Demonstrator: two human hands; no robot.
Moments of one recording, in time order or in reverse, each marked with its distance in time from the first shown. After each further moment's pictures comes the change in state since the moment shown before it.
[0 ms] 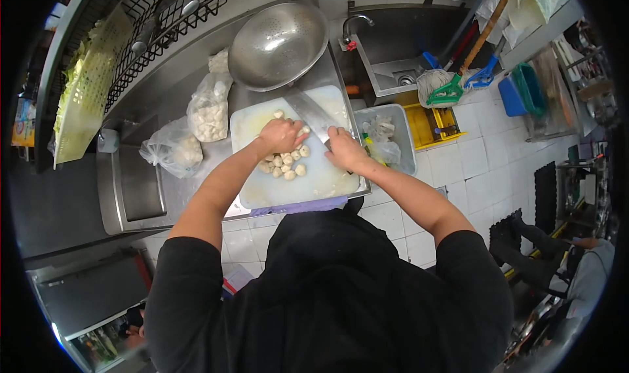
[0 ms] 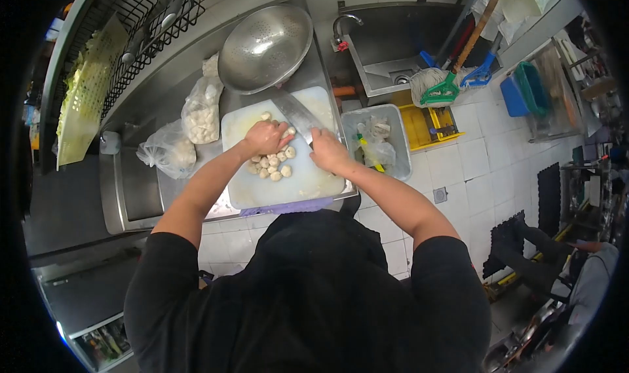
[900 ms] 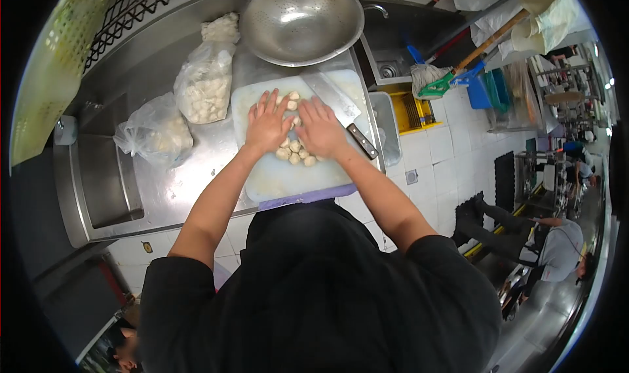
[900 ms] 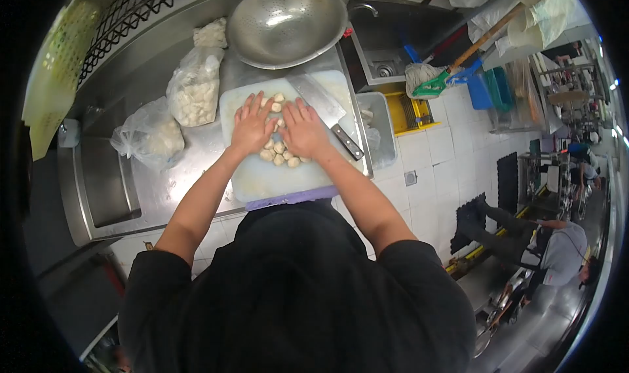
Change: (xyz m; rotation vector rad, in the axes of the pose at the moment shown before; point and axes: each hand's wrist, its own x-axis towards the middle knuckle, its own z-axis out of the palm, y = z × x) left_hand -0.080 -0.050 0.043 -0.177 0.227 -0.321; right_hand 0.060 -0.082 0.089 -0.342 0.299 -0.290
